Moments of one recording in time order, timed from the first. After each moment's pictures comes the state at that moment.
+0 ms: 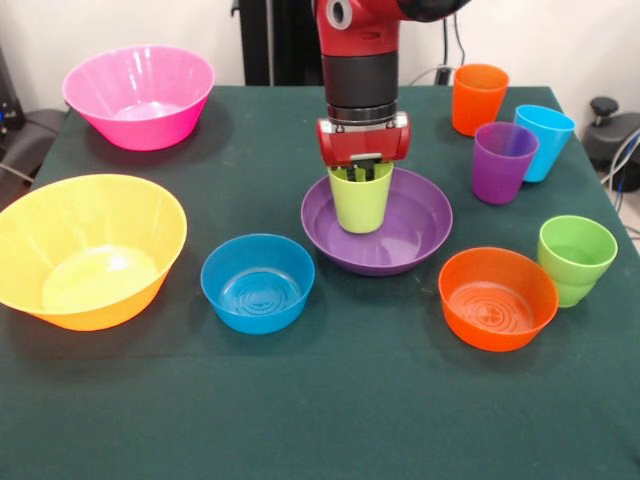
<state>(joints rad) 0.48 0.25 -1.03 1.22 -1.11 -0.86 3.76</state>
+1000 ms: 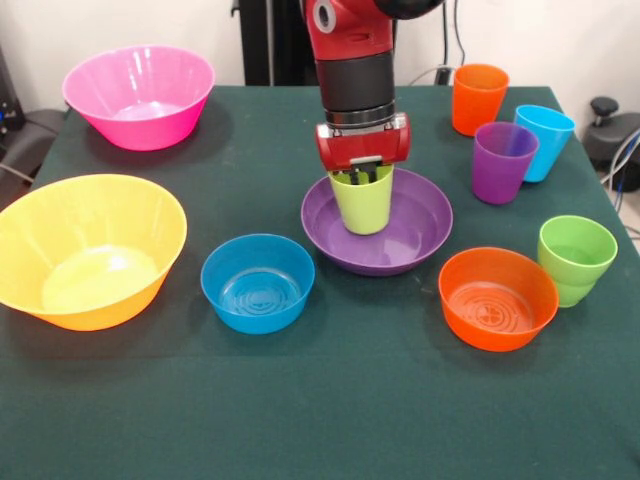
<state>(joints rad) 0.43 0.19 -0.96 1.22 -1.11 -0.87 3.76</state>
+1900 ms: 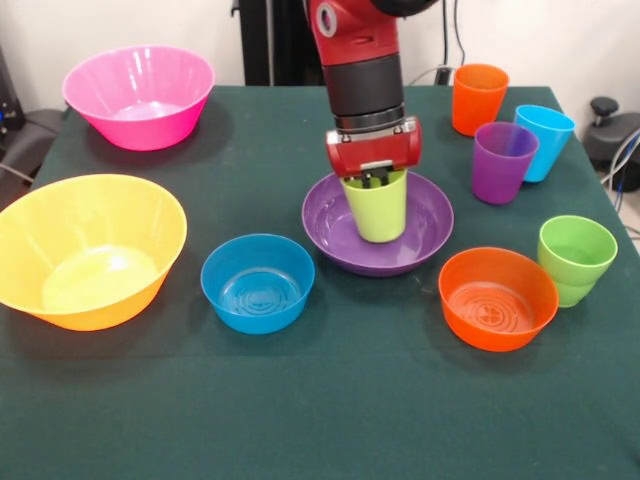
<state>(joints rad) 0.43 0.17 -0.94 1.21 -1.09 -0.87 3.76</state>
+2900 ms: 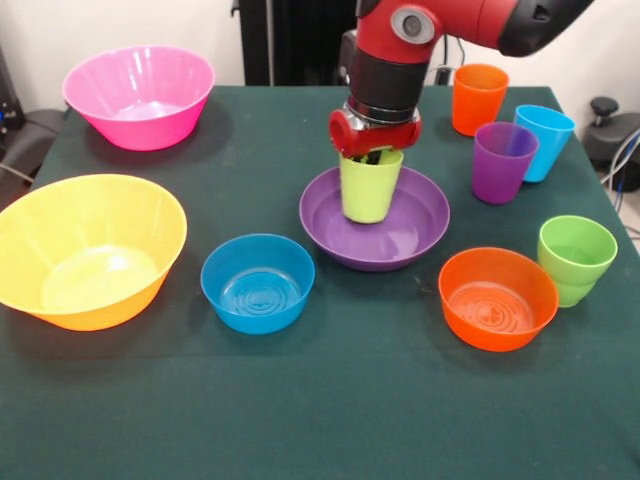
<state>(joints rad) 0.62 0.38 -1.10 1.15 -1.41 -0.84 3.76</state>
